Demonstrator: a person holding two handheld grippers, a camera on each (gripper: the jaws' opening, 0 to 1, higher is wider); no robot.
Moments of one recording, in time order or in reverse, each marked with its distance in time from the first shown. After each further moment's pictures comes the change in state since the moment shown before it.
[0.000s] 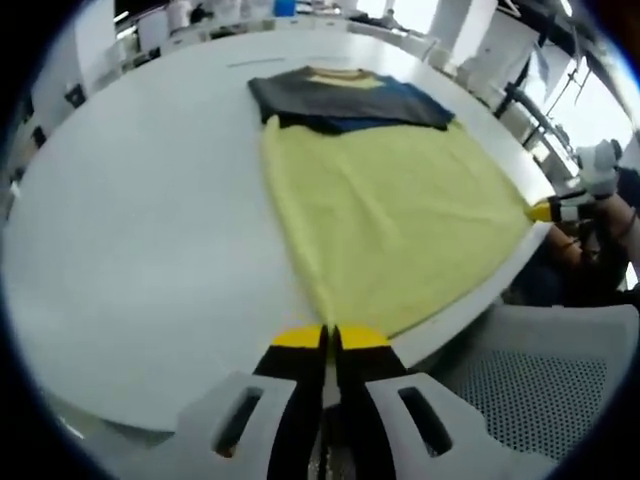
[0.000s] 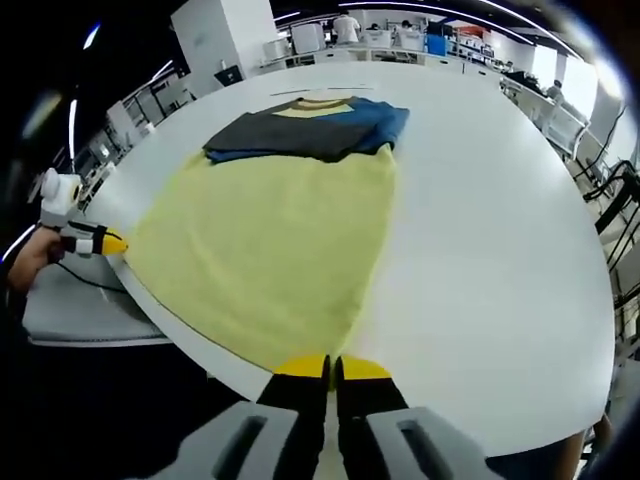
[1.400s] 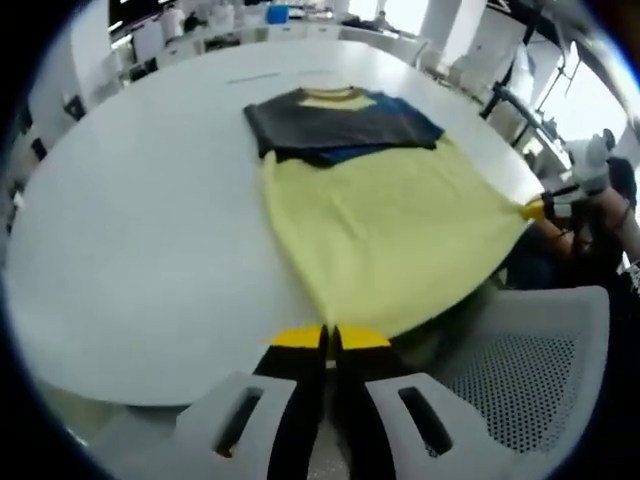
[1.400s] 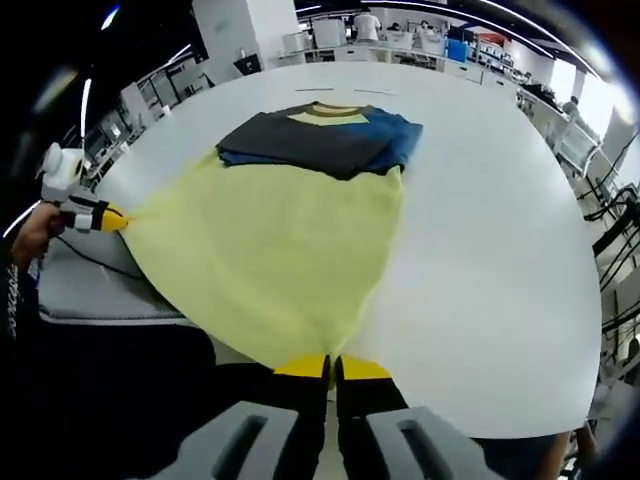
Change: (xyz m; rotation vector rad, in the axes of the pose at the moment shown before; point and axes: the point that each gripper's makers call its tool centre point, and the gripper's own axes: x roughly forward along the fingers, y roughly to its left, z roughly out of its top) left arm -0.048 -0.007 0.008 0.037 -0.031 0.001; right arm -0.033 0.018 0.006 -0.096 0.014 0.007
